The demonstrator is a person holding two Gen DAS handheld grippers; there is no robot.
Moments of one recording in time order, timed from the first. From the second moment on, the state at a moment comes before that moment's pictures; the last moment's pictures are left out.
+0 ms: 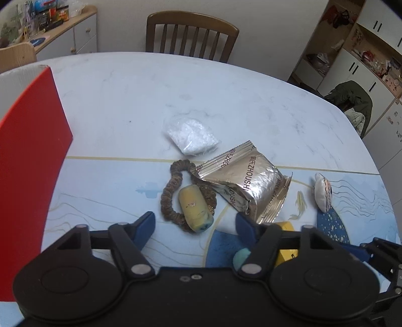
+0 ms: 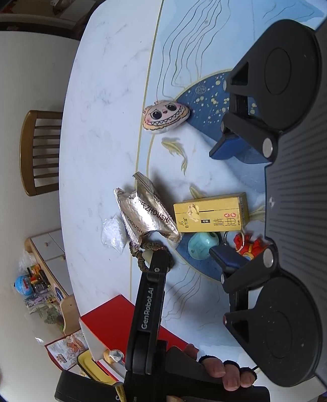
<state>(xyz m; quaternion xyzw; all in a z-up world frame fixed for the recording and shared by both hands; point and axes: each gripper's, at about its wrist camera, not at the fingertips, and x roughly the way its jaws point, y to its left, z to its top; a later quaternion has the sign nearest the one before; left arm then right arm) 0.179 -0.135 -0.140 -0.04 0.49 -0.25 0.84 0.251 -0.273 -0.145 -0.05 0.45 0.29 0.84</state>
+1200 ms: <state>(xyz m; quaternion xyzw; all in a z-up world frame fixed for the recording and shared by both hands) 0.183 -0.135 -0.130 -0.08 0.50 -0.24 0.83 0.258 -0.274 -0.137 -0.02 0.47 0.28 0.84</state>
